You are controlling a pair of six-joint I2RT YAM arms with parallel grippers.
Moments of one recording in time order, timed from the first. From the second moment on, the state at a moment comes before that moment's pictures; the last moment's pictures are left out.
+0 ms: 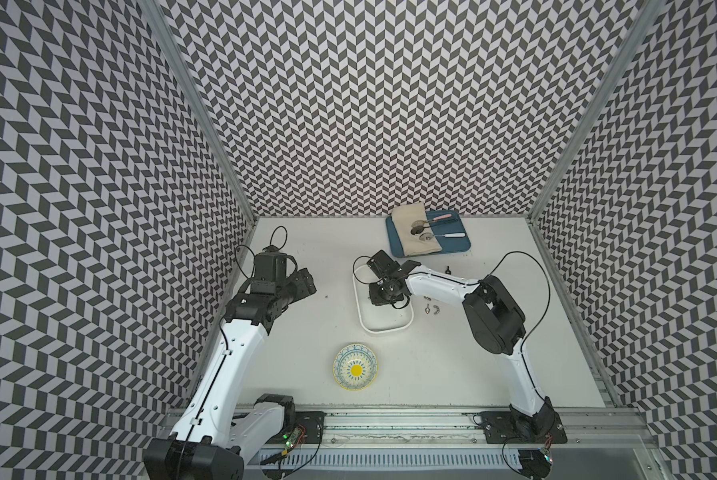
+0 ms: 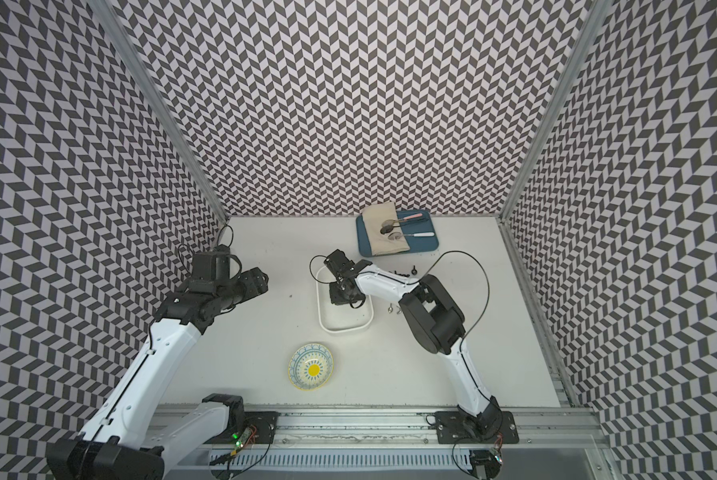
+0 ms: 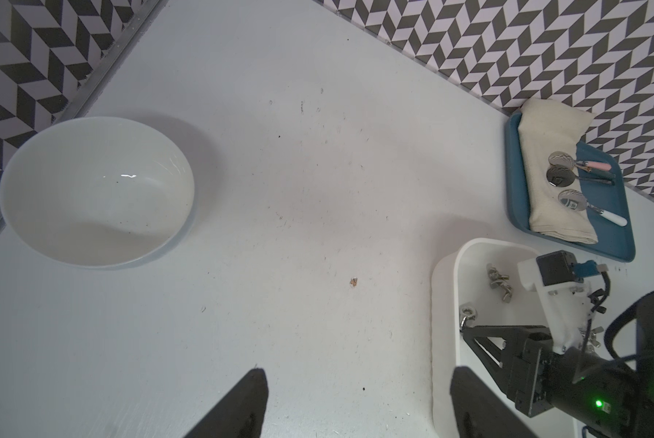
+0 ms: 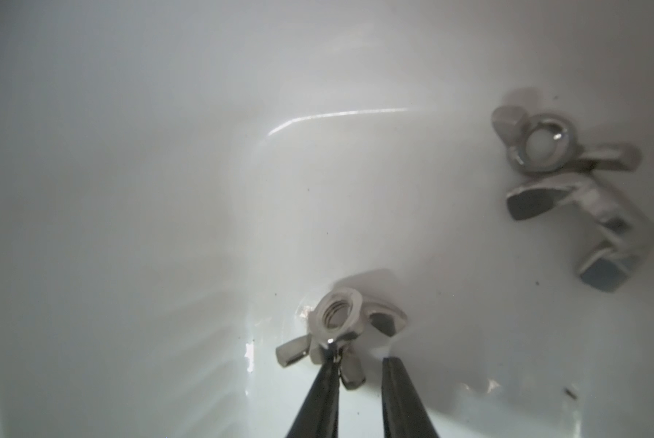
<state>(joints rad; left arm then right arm) -0.10 1.04 0.99 -0.73 -0.01 -0.47 0.78 2.20 1.68 -0.63 -0.04 0.58</state>
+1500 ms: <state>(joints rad) -0.10 1.04 1.01 -0.74 -0.02 -0.46 0.77 2.32 1.89 -0.70 -0.05 0.57</state>
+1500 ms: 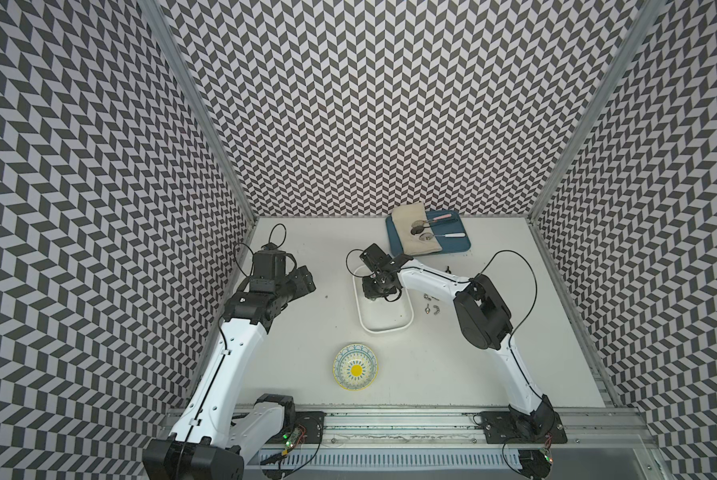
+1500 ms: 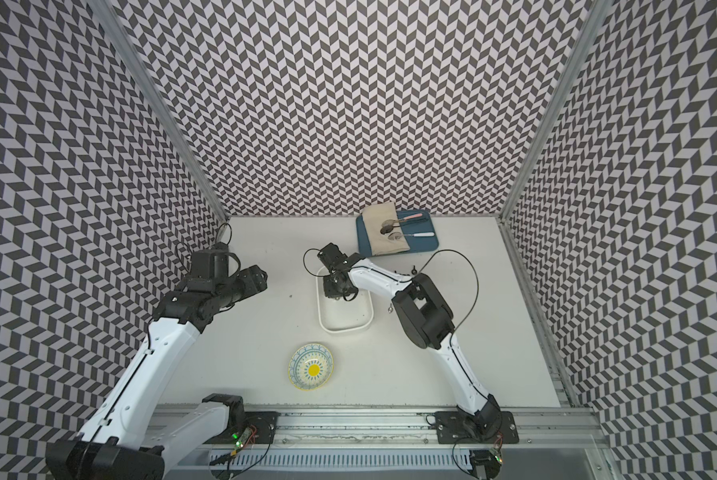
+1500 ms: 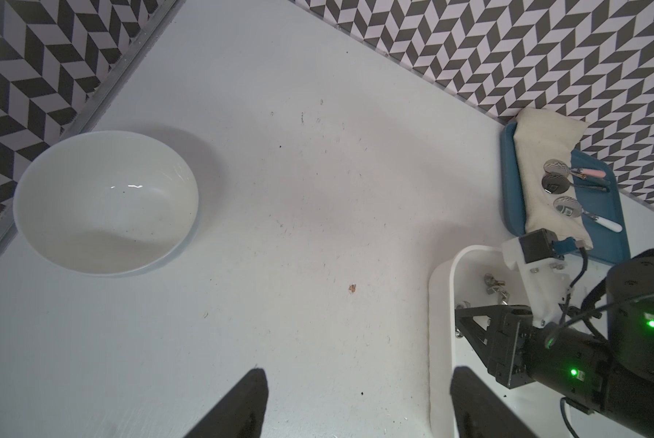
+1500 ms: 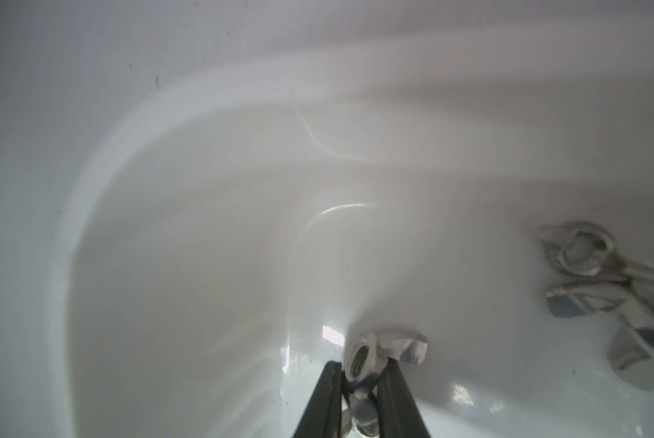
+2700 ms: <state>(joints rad) -0.10 1.02 1.01 -0.74 -0.03 -0.47 0.76 2.20 1.89 -0.68 -0.09 0.52</state>
